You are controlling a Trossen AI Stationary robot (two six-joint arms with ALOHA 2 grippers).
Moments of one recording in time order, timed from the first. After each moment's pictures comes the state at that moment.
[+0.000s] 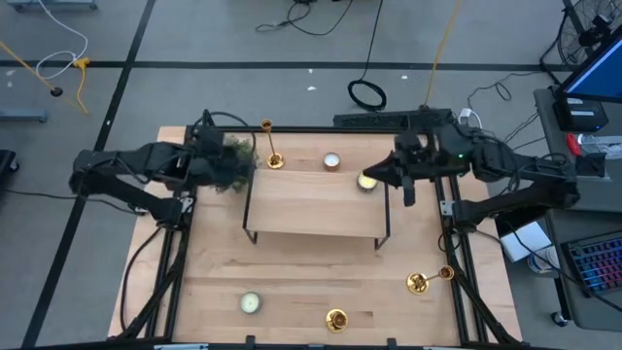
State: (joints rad) left arm -0.05 1.18 1.40 -1.23 -0.86 -1.12; right arm -0.05 1.02 1.26 -0.40 -0.08 0.44
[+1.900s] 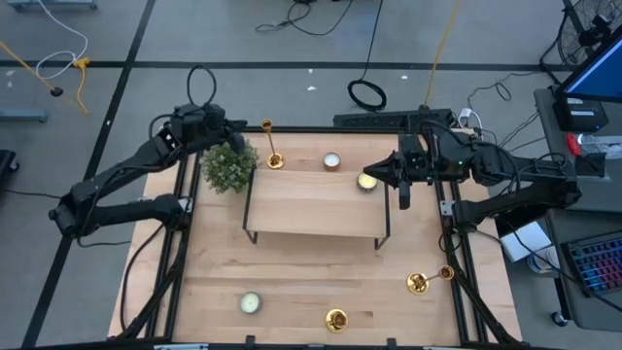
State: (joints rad) left arm 0.73 0.90 0.80 -0.26 -0.01 -0.17; right arm 0.00 1.00 1.22 -0.41 0.05 0.33
